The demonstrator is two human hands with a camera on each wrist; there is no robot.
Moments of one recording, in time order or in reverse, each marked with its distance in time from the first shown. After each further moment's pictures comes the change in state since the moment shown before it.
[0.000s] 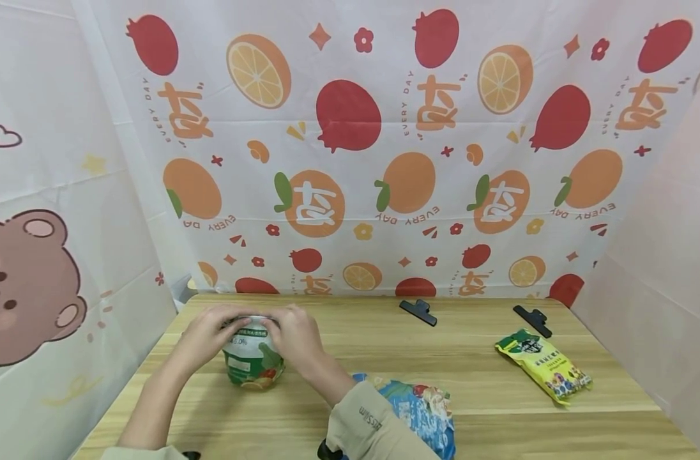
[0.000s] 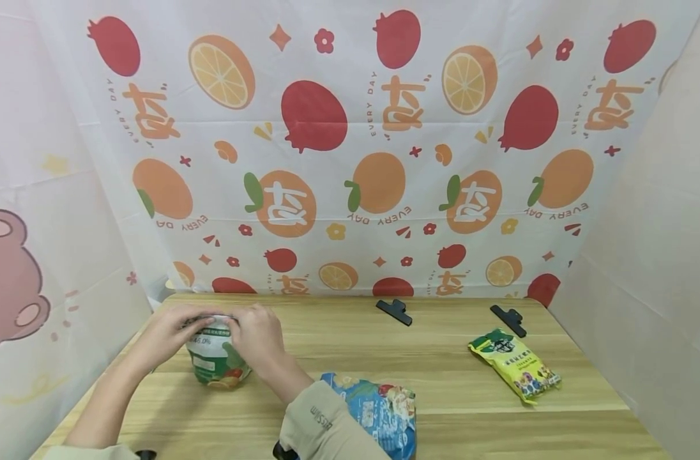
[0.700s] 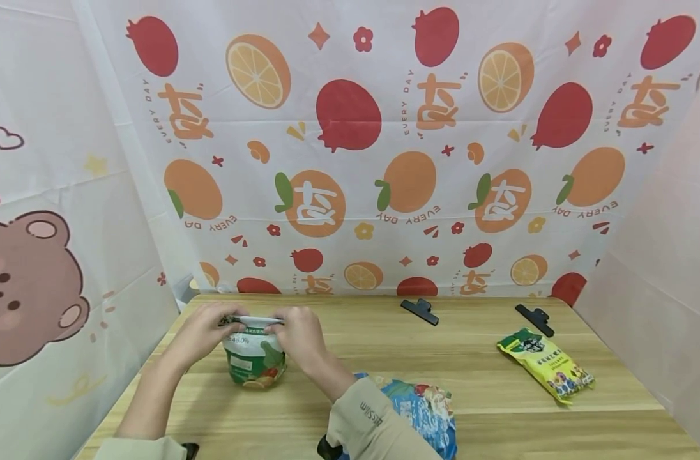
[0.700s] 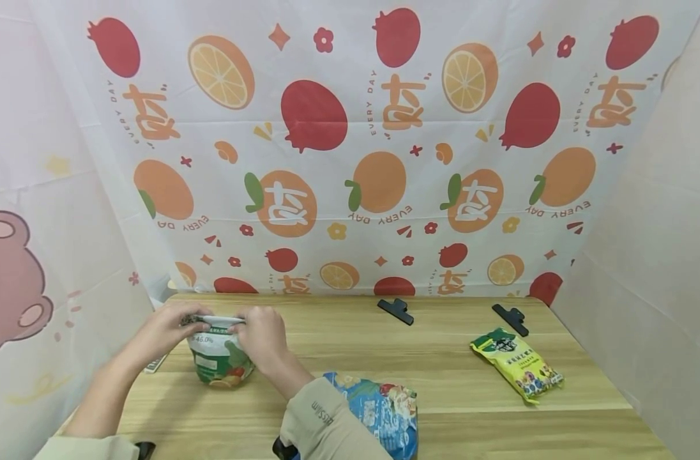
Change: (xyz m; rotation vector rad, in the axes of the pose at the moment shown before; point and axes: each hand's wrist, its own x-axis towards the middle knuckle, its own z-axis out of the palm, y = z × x) left_hand 0.003 -0.014 -0.011 -0.037 -0.155 -0.098; right_hand 0.005 0.001 0.002 0.142 -0.076 0.181
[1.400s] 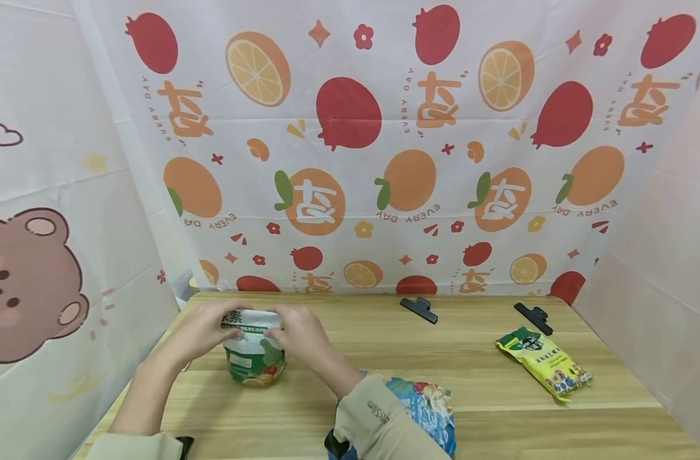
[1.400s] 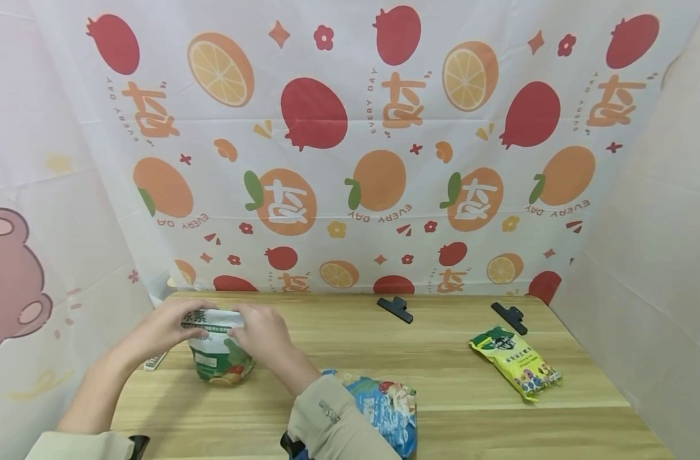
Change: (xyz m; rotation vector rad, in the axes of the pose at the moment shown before) left_hand 0.002 0.009 -0.009 0.087 -0.104 0.000; right_hand -0.001 0.007 -0.008 -0.102 -0.154 -0.094
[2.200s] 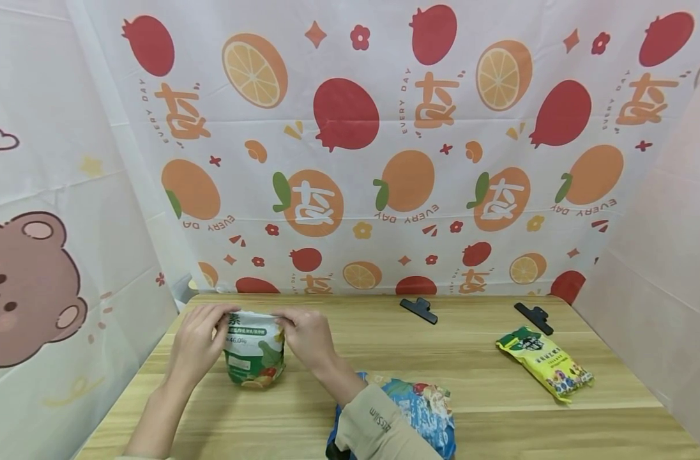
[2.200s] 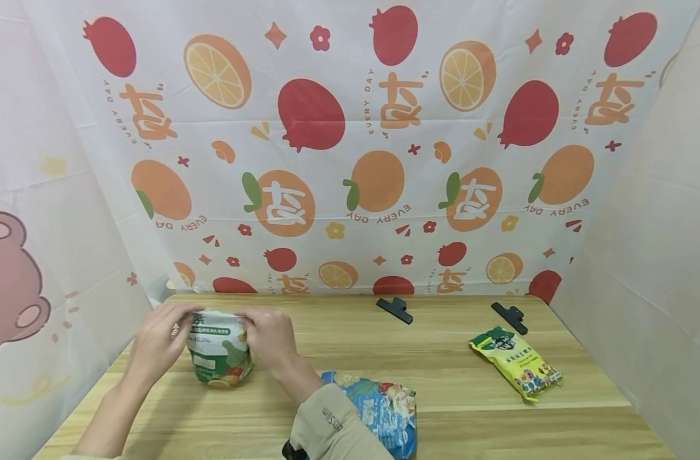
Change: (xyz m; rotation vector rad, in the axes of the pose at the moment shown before) left_hand -0.014 -0.014 0.044 0.110 0.633 0.140; right_hand -0.009 0.019 0.011 0.116 0.436 -0.276
